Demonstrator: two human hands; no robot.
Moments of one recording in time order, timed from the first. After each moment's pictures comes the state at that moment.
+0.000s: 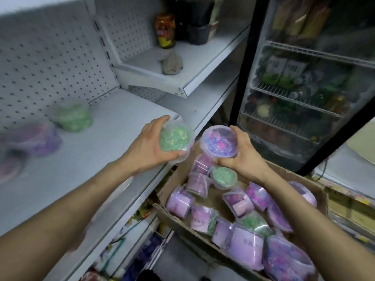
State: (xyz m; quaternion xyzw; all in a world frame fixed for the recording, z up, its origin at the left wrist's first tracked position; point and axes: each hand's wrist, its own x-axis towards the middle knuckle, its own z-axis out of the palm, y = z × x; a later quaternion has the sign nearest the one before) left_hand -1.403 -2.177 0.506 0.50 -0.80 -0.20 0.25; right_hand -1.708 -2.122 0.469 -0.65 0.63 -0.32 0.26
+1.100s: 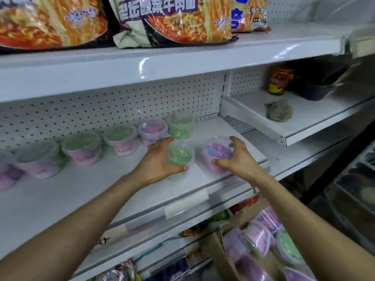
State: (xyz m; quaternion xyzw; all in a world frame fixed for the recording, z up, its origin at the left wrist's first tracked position) left_hand -1.213 -2.129 0.511 0.72 -0.61 -0.16 0.29; right_hand -1.481 -2.251 0.506 -0.77 0.50 -0.23 0.33
